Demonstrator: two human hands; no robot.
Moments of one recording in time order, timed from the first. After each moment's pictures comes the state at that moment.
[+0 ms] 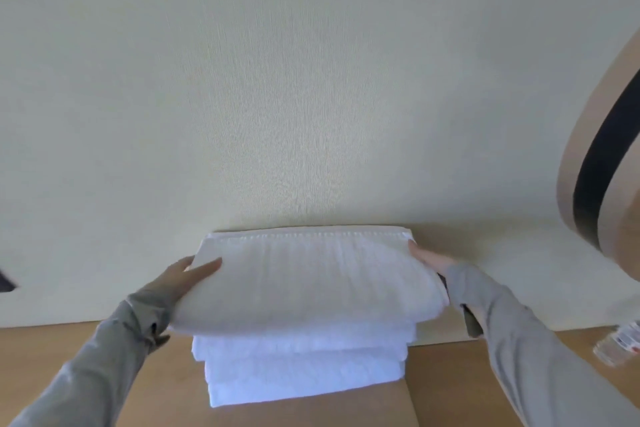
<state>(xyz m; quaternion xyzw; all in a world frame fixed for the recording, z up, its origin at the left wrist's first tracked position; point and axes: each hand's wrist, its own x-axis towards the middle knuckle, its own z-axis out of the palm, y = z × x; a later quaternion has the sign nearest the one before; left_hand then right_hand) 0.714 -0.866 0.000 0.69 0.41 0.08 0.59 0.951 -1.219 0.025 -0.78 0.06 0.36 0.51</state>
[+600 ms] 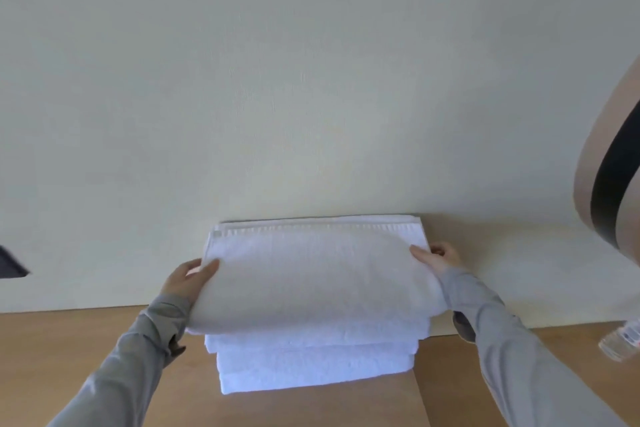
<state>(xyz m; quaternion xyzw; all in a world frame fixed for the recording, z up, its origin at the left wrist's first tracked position) 0.702 -0.878 -0.019 0.66 0.46 0.15 0.57 0.949 -1.202 -0.014 -0.82 0.02 0.18 0.55</state>
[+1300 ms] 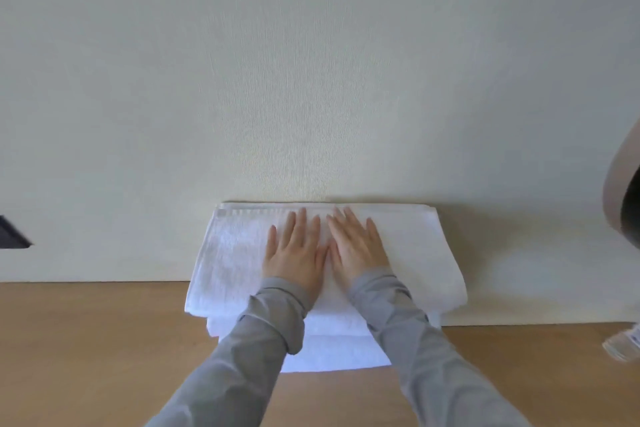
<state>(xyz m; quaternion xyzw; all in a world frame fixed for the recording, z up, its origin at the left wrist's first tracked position) 0.777 -0.996 -0.013 0.96 0.24 0.08 0.08 0.859 -1.087 -0.012 -0.89 -0.42 -0.06 0.16</state>
